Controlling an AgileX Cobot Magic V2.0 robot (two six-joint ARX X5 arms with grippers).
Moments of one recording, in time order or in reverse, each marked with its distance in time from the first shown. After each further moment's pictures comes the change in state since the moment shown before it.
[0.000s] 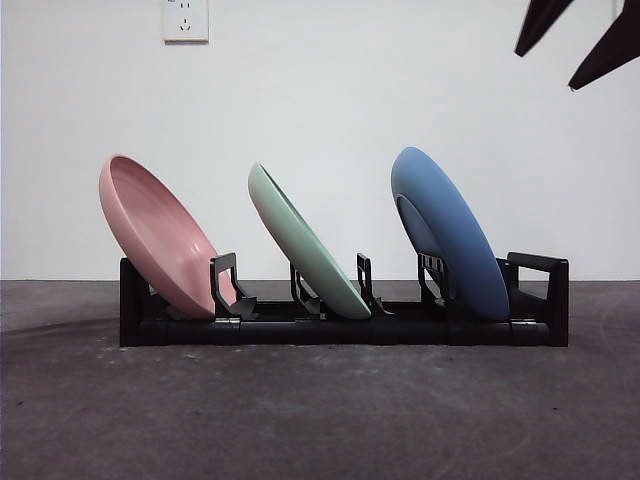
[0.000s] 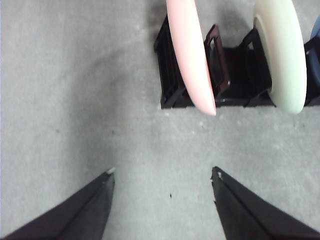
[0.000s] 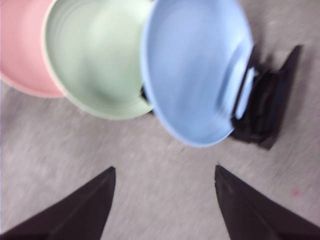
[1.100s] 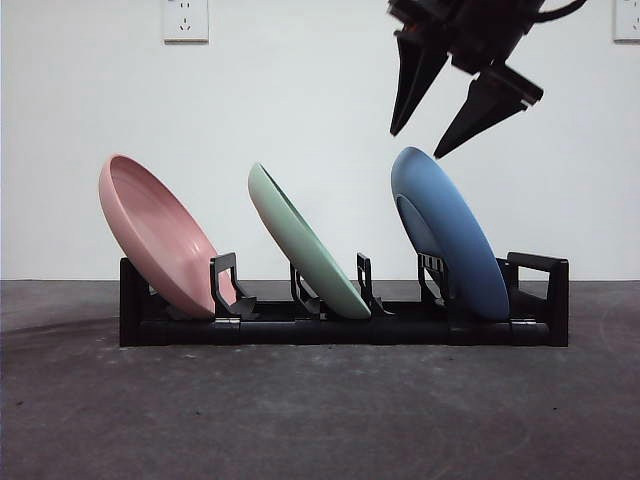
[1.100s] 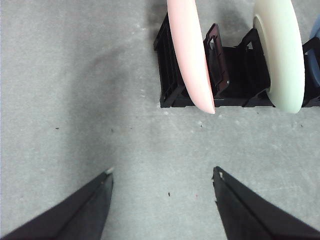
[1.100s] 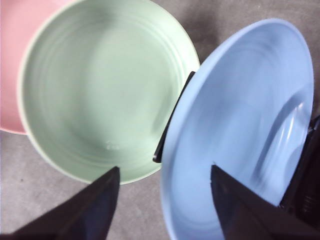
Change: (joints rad) left arm 0.000 -0.013 0.000 -0.004 0.000 -0.012; right arm 0.097 0.550 0.399 0.017 0.000 0.001
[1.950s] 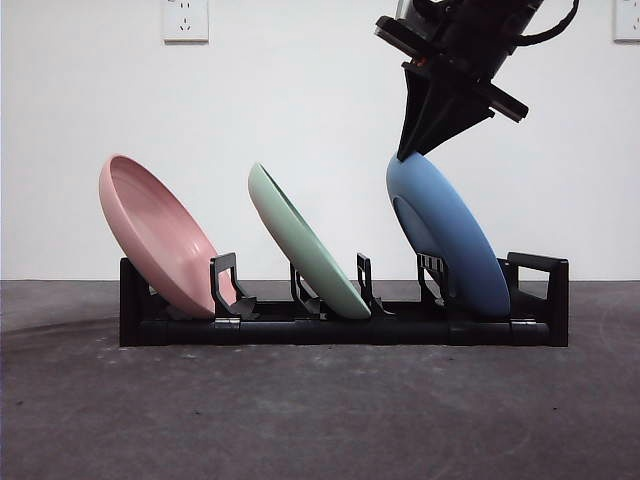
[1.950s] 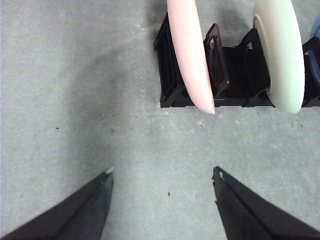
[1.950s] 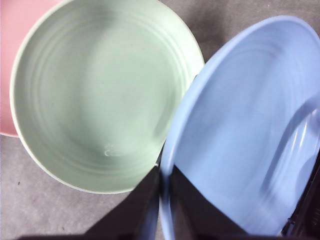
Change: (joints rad) left arm 0.000 0.000 0.000 0.000 0.000 0.000; right arm 0.010 0.031 0.000 0.032 -0.005 -0.004
